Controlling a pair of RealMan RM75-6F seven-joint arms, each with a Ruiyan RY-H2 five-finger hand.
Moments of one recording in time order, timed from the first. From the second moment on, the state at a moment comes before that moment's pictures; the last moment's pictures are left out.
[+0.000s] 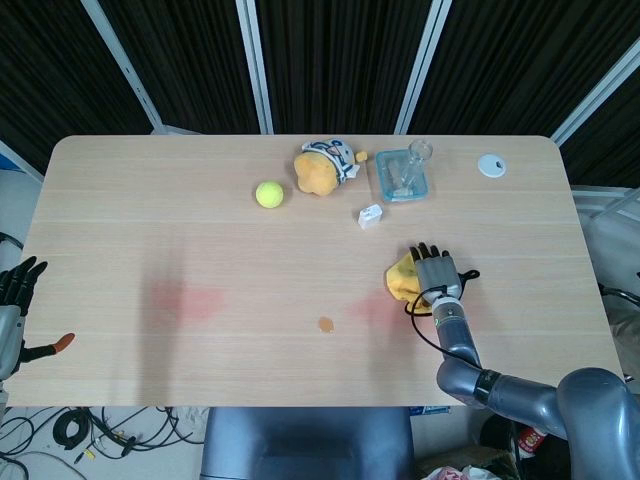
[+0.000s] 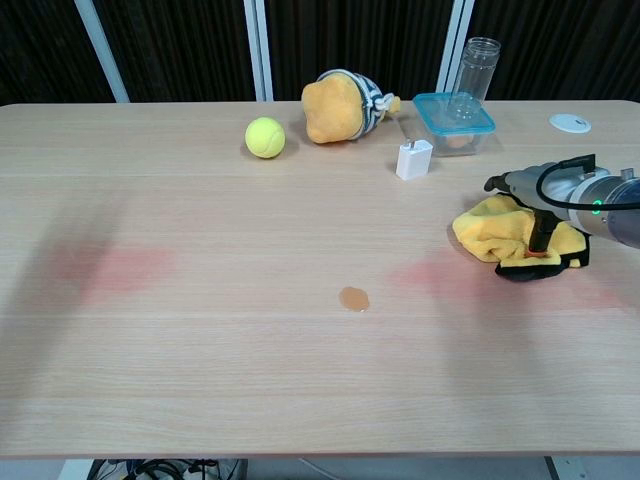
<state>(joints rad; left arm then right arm) -0.11 -1.11 -0.09 -1.67 1.40 1.44 -0.01 0.91 -1.64 0.10 -1.24 -0.31 0.87 -0.88</state>
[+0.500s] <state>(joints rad) -0.11 -1.11 -0.09 -1.67 1.39 1.44 -0.02 0.91 -1.65 0.10 -1.23 -0.31 0.87 -0.88</state>
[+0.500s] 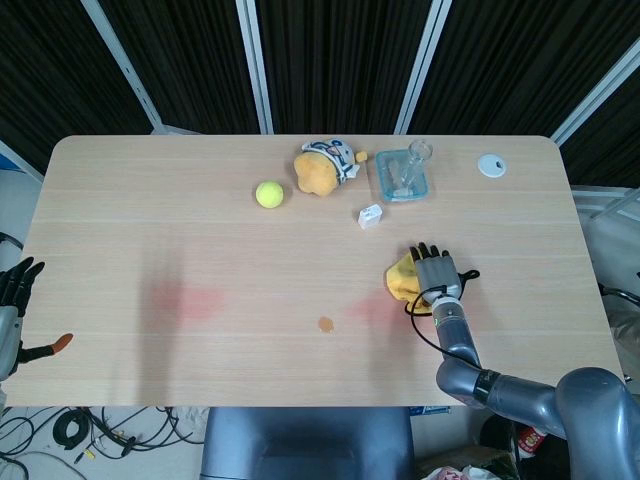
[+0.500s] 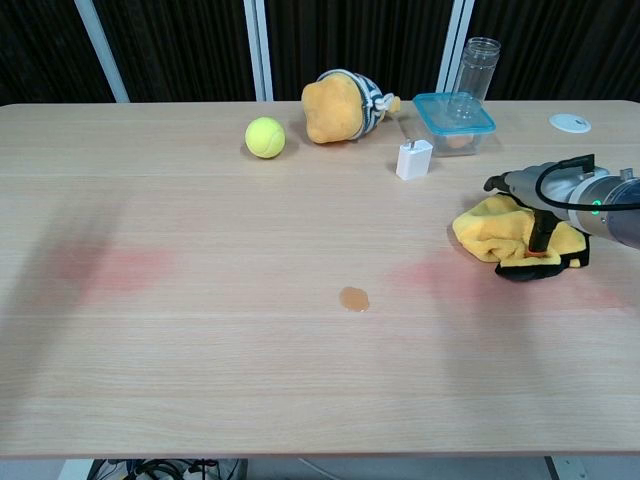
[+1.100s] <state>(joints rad) -0.11 -1.11 -0.09 -1.67 1.39 1.44 -0.02 0.92 -1.66 0.10 -1.21 -0.29 0.86 -0.88</state>
